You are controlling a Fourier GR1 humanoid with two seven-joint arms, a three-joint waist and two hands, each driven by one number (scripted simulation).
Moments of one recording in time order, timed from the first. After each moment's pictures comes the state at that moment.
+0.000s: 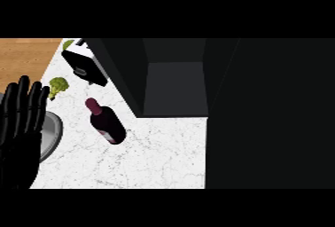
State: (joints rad) left arm 0.05 0.08 0.00 -2.10 -0.01 0.00 -0.02; right arm 0.01 -0.11 0.03 -2.10 0.03 -0.01 0.01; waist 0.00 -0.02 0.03
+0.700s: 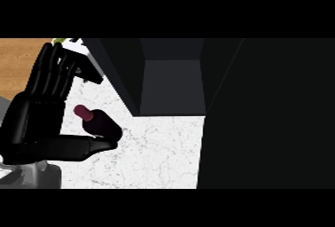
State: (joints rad) left arm -0.23 0.05 0.01 -1.99 0.05 0.07 0.31; right arm 0.19 -0.07 0.18 -2.37 -0.08 0.03 0.21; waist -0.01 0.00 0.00
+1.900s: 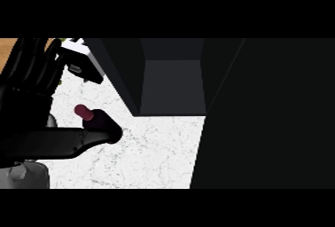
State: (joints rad) left arm -0.39 0.07 -0.01 -2.12 -0.03 0.21 0.71; right arm 0.07 -0.05 0.46 -2.50 0.03 -0.18 0.53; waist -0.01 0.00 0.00
